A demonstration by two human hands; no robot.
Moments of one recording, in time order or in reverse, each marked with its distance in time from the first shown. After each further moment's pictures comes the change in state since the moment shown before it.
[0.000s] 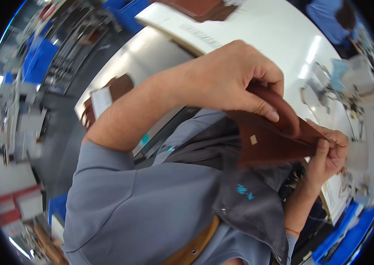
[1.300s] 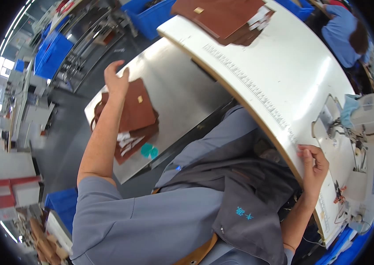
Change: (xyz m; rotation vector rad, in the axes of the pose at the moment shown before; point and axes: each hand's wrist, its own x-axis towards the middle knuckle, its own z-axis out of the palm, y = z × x) left_hand -0.266 -0.231 -0.116 0.874 1.314 -0.655; right_hand 0.015 0.039 0.012 -0.311 -0.202 0.377
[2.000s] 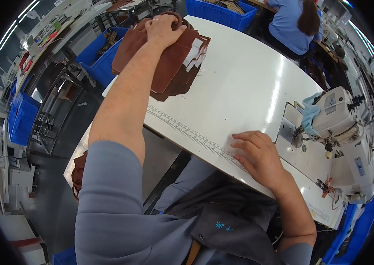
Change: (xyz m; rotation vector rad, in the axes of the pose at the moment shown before) left_hand 0.187 0.328 0.250 0.011 -0.203 0.626; right_hand 0.098 -0.034 0.036 -0.427 -0.257 -0.526
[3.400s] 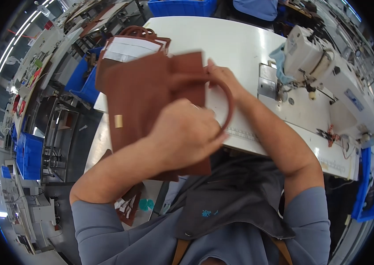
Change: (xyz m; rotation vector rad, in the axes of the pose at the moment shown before) left_hand -0.195 0.201 -0.214 -0.543 -0.352 0.774; right_hand 0.069 0.072 0.034 0.935 0.151 0.455
